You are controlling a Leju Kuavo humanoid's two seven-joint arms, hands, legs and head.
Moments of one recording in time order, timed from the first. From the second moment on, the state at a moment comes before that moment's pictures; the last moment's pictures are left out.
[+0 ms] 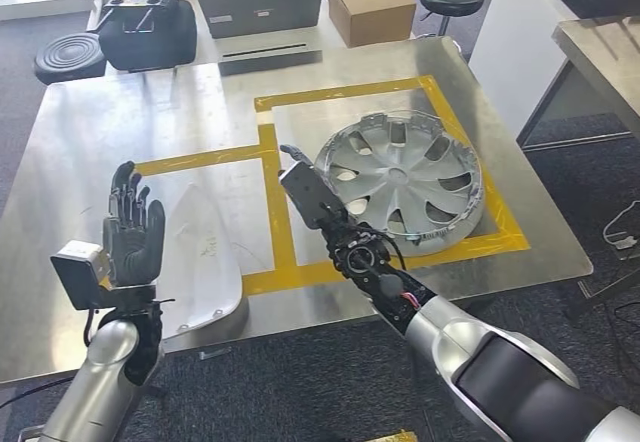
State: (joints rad) left arm -0.43 -0.03 -0.48 -1.16 0.19 0.30 -0.63; right arm -0.67 0.09 0.62 -0.84 0.07 -0.21 -0.30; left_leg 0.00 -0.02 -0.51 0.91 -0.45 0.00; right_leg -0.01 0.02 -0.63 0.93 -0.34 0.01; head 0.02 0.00
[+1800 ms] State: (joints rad) left arm -0.38 0.00 -0.45 -1.24 0.18 0.29 -0.61; right arm -0.27 -0.20 0.36 -1.72 0.13 -0.34 -0.13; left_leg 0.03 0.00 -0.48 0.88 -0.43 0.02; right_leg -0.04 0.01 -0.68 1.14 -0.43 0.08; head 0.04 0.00
